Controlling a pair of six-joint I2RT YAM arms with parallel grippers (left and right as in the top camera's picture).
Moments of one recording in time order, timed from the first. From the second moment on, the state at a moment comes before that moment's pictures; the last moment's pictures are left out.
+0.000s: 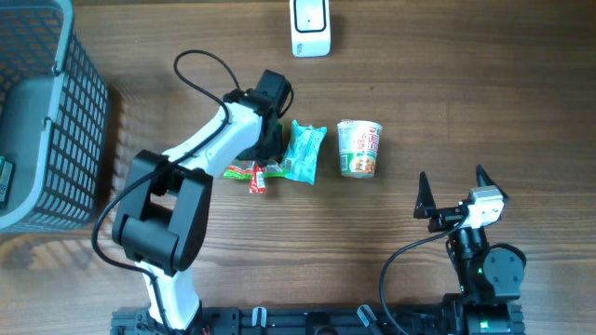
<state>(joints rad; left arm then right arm) -0.43 1.98 1.34 -0.82 -0.13 -0.46 0.00 0.02 0.01 0.00 -0.10 -0.02</state>
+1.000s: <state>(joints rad) -0.41 1.98 1.32 -0.77 -0.03 -0.58 0.00 0.02 0.01 0.00 -0.10 -0.02</state>
